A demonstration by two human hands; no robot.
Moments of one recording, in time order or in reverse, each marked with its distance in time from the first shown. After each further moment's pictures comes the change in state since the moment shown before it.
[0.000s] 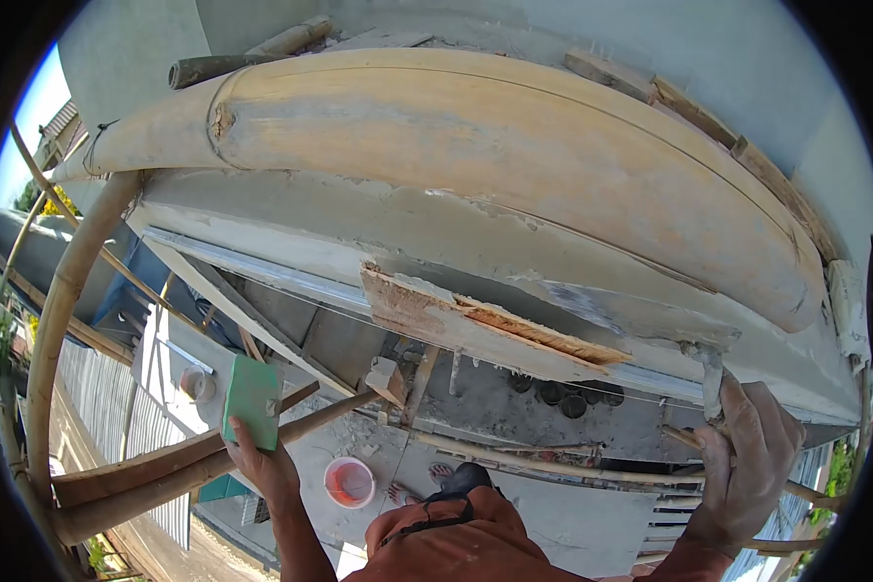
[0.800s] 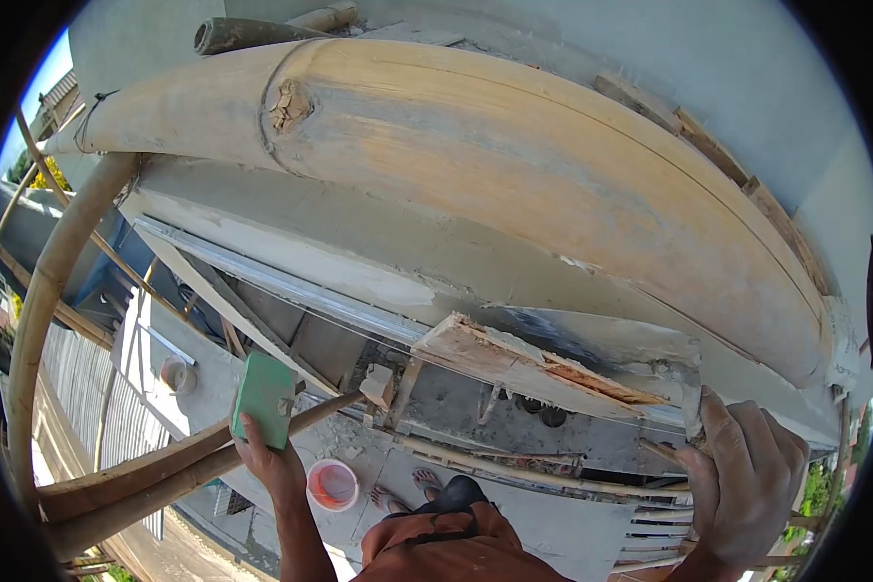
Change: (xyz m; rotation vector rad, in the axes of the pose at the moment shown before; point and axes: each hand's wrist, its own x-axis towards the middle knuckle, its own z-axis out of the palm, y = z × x) left_hand 0.026 -0.035 -0.008 0.023 0.017 -0.095; right_hand 0.055 -0.052 -0.014 -0.158 -0.234 -0.136
